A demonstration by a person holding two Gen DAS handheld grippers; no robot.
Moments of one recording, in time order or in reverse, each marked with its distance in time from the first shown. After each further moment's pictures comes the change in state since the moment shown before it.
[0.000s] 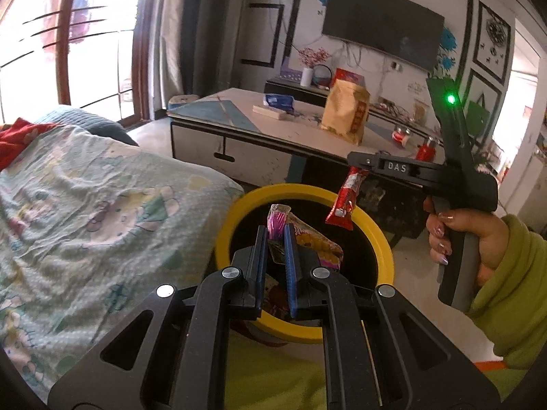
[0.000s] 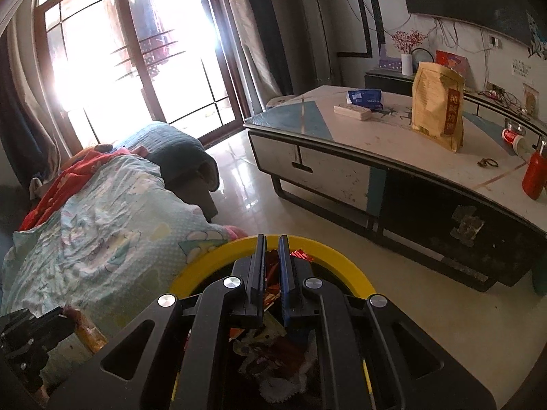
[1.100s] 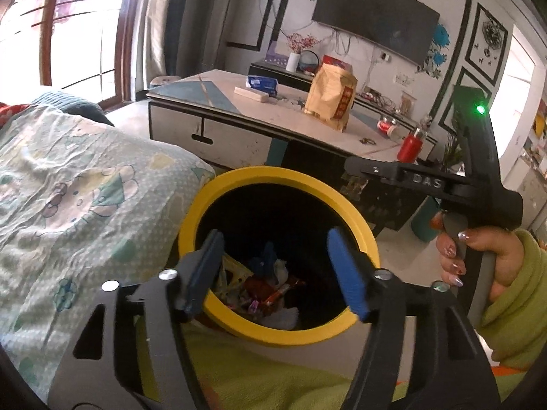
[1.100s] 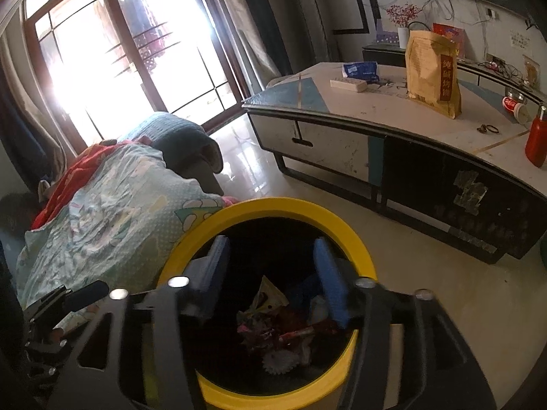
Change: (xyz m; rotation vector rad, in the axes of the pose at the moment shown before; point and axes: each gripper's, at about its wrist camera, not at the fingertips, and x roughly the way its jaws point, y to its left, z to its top) left arm 0.030 -0.006 -0.003 -0.044 0.051 -0.078; right arm -0.016 -0.021 -0.024 0.063 0.064 0.042
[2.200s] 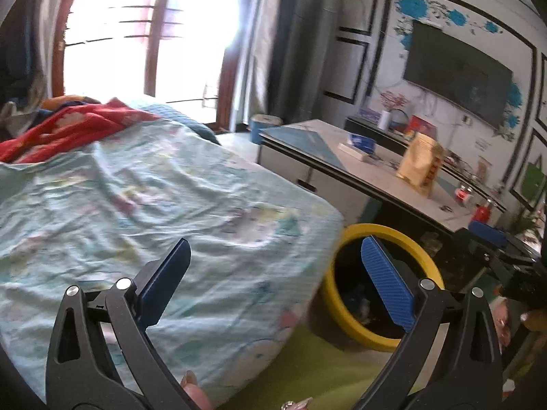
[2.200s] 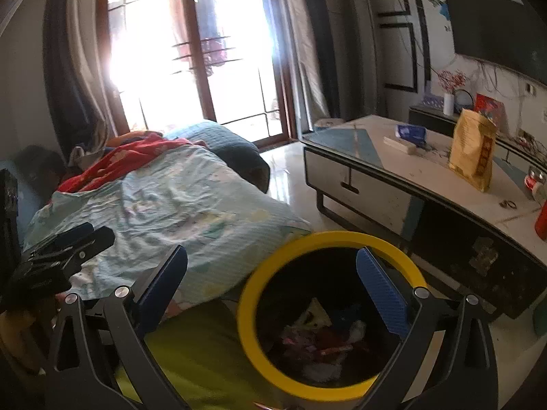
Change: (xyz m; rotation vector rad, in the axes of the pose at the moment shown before) left arm -0.127 0.084 -0.005 -0.181 -0.209 0.368; right arm -0.056 0.132 -0.021 -0.255 -0.142 0.083
